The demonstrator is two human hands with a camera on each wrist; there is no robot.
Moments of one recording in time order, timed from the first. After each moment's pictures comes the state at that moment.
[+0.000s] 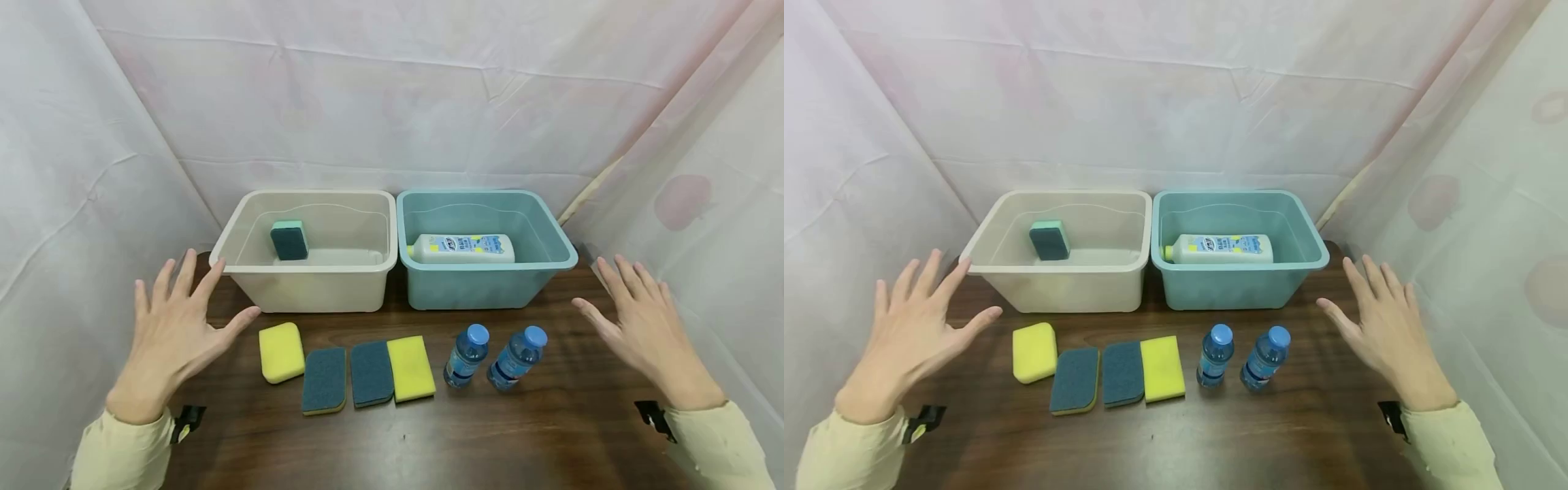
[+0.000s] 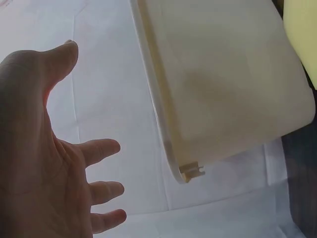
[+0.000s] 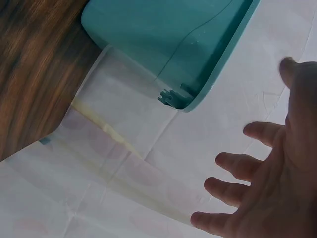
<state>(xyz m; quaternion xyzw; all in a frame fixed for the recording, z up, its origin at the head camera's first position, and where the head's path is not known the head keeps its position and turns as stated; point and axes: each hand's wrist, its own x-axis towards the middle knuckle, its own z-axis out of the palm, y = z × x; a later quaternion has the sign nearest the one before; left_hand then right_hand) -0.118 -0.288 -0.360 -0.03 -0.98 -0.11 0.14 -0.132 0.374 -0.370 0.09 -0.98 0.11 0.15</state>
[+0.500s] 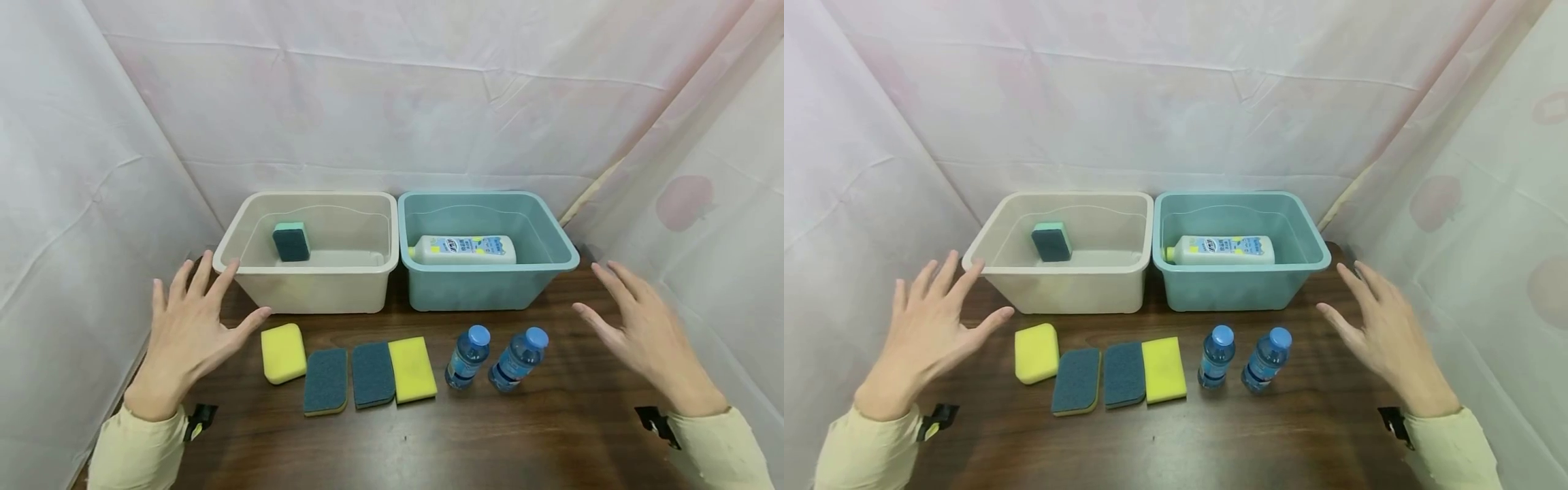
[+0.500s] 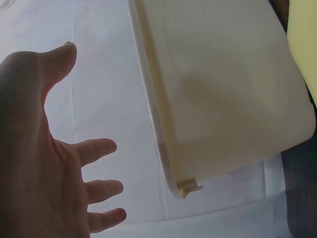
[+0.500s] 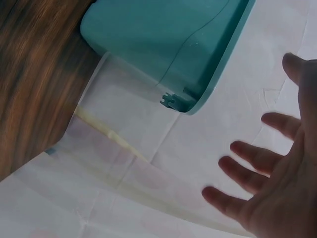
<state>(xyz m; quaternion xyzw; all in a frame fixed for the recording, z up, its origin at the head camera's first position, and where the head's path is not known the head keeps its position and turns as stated) -0.120 -0.274 -0.360 -0.04 -0.98 -0.12 0.15 -0.132 0.371 -0.376 0.16 -0.94 0.16 0.26</state>
